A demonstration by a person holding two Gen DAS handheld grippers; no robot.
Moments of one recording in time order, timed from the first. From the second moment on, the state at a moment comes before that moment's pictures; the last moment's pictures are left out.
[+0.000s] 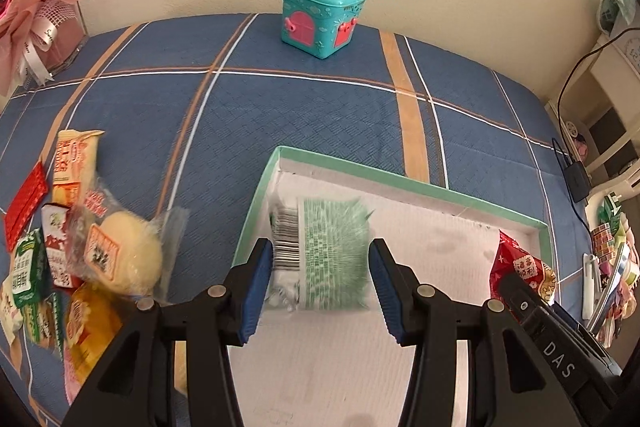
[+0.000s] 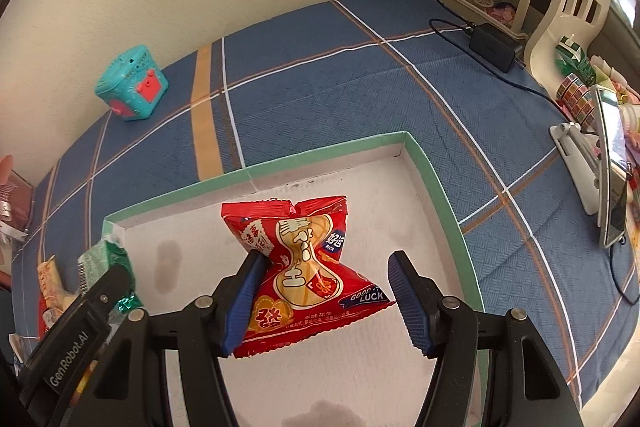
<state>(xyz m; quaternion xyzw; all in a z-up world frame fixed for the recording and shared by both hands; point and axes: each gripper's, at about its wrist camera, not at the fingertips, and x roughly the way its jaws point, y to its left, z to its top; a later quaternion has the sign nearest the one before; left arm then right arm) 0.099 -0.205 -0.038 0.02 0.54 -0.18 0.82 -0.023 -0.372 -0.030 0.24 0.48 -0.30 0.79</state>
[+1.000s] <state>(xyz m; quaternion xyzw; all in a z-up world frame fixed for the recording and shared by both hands) 0.064 -0.147 0.013 0.05 0.48 -0.14 0.86 -0.043 -0.323 -0.019 0.20 0.49 -0.25 0.81</state>
